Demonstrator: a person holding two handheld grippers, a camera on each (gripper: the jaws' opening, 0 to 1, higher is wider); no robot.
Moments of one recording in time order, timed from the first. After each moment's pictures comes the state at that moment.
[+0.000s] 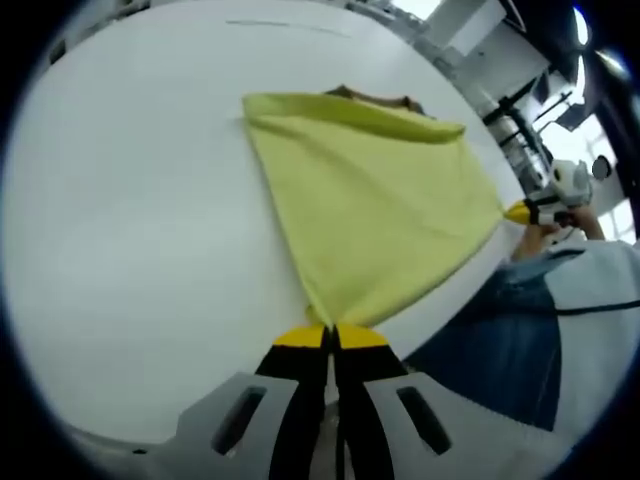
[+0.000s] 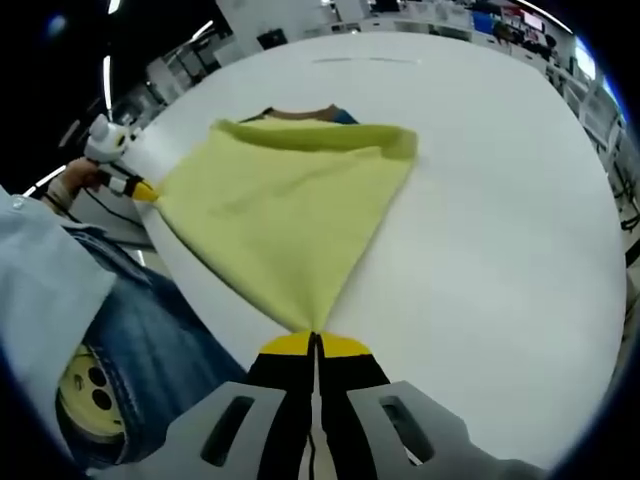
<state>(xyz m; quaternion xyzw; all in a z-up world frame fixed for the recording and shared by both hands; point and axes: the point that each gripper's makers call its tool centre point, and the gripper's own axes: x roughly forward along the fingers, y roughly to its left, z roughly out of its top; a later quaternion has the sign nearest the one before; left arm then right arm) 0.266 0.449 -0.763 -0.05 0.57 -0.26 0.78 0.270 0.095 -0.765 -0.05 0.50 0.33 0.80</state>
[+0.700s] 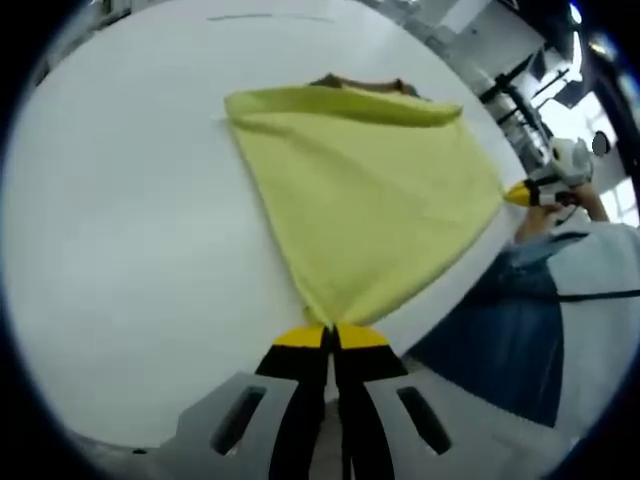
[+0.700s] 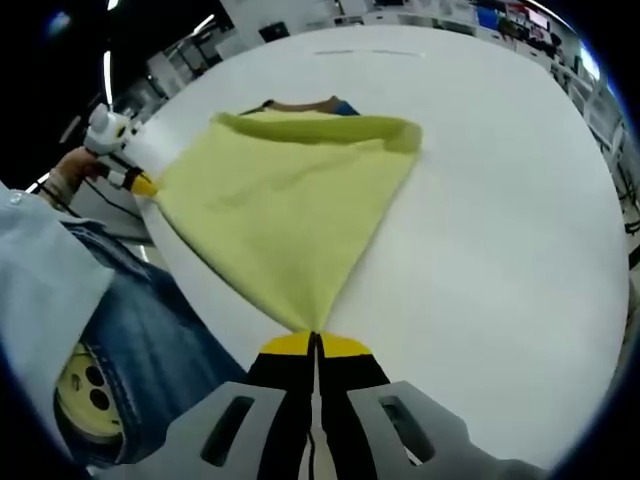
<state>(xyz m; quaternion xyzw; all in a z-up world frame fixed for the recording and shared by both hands) 0.265 0.449 -0.762 0.00 0.58 -0.27 0.76 0.270 0.094 -0.768 -0.05 0.51 0.34 0.79</state>
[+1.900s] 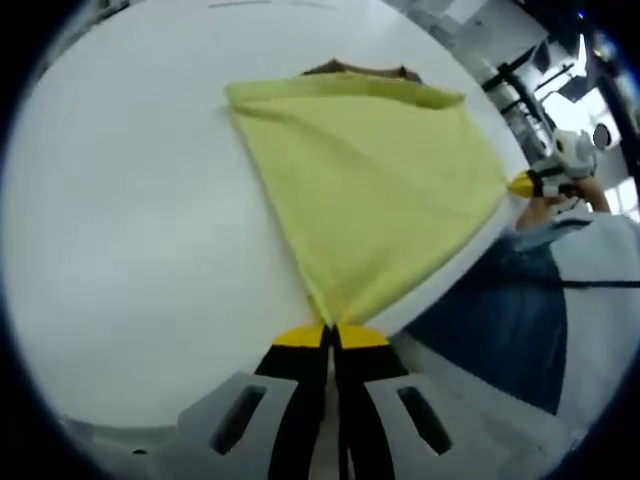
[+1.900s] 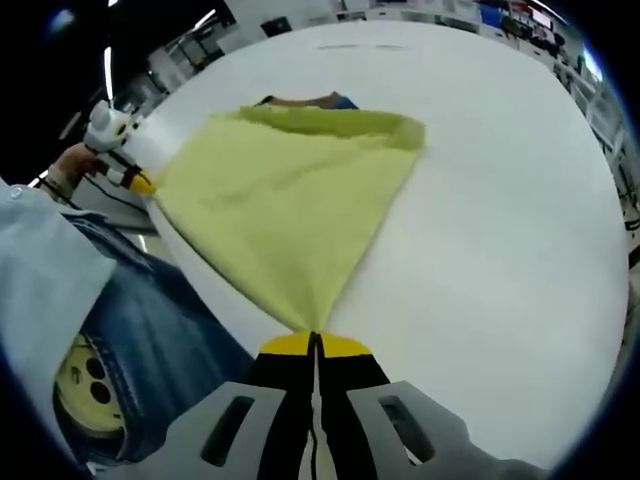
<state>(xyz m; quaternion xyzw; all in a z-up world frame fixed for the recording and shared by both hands) 0.242 0.453 -0.765 0.00 0.61 -0.27 0.75 0.255 0.094 -0.768 -0.06 0.52 0.35 0.78</state>
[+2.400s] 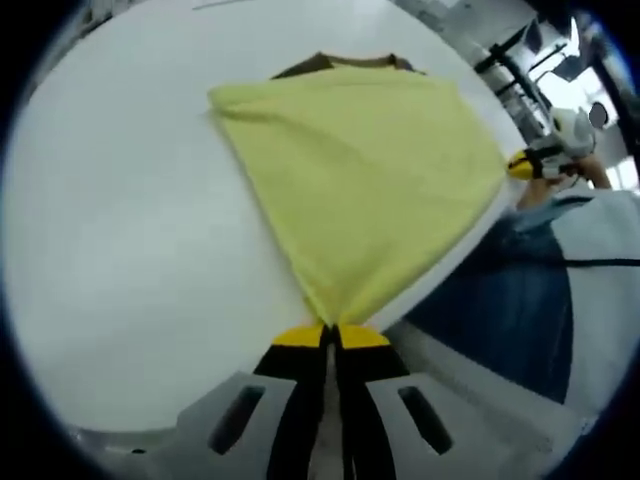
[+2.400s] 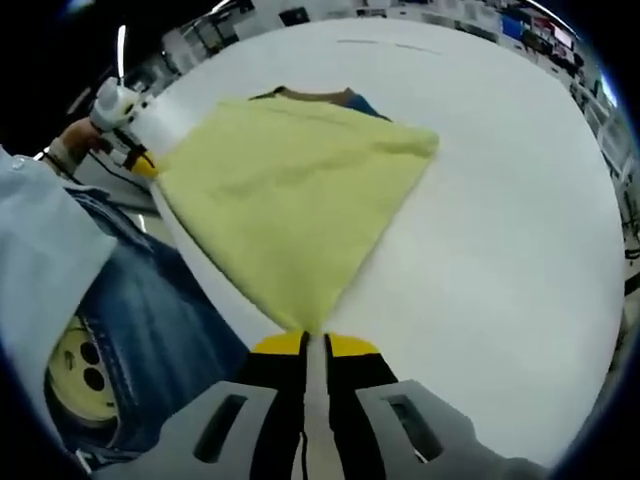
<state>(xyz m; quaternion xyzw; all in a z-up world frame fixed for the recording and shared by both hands) 0.238 0.453 -0.765 0.04 0.61 -0.28 0.74 0.256 0.092 -0.769 -0.10 0.52 0.36 0.77</state>
